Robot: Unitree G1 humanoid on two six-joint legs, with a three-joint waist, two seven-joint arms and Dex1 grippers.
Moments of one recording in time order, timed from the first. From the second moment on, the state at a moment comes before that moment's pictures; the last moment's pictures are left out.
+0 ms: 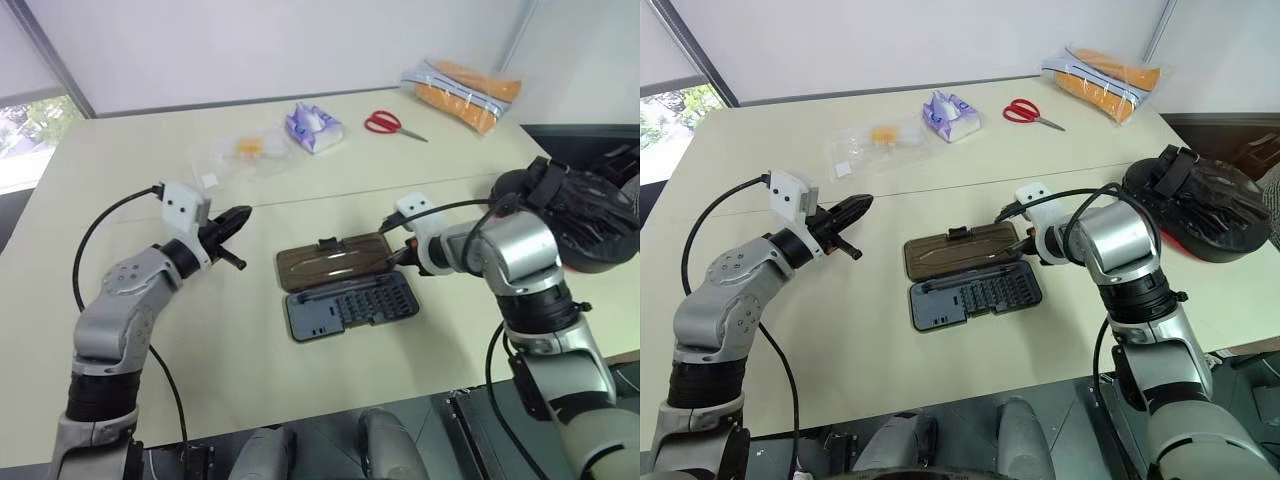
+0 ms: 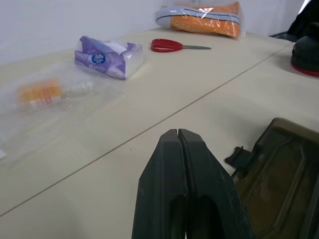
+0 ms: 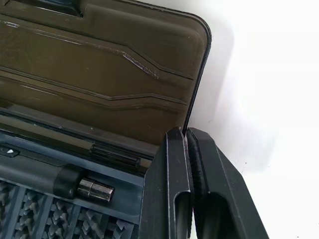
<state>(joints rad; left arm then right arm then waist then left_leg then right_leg) -0.34 0.49 0.15 -0.28 -0.46 0.56 -0.52 -0.82 -0.53 0.19 -0.12 0.31 1.60 0.41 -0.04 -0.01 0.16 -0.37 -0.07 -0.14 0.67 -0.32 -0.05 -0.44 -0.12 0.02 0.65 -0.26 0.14</state>
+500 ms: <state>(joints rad) -0.33 0.49 0.15 -0.28 -0.46 0.56 -0.52 -0.81 -0.55 0.19 -0.14 0.42 1.60 0.33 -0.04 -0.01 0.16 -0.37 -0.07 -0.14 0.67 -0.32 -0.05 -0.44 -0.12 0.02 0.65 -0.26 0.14</state>
